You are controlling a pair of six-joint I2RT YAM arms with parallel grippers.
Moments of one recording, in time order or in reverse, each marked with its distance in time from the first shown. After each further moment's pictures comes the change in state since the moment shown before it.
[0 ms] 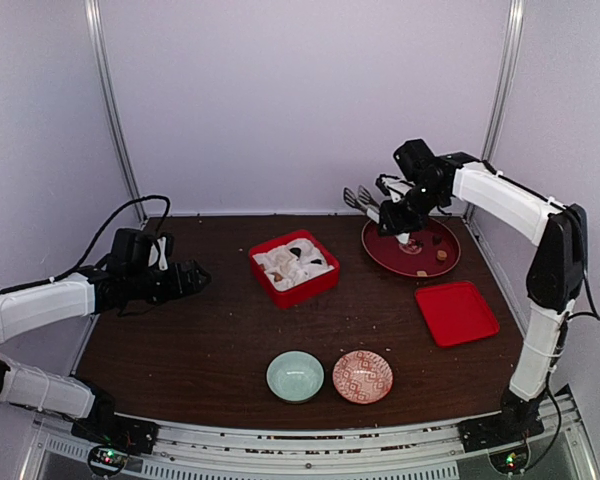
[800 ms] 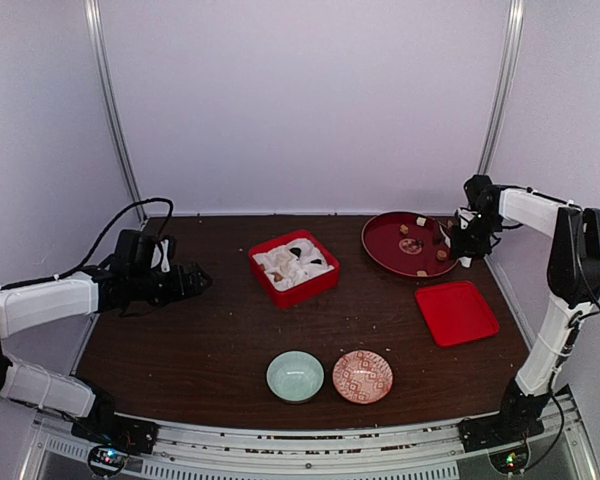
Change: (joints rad) left arm 0.000 0.034 0.002 0.001 0.001 0.000; right arm -0.422 -0.056 -0.341 0.112 0.037 0.034
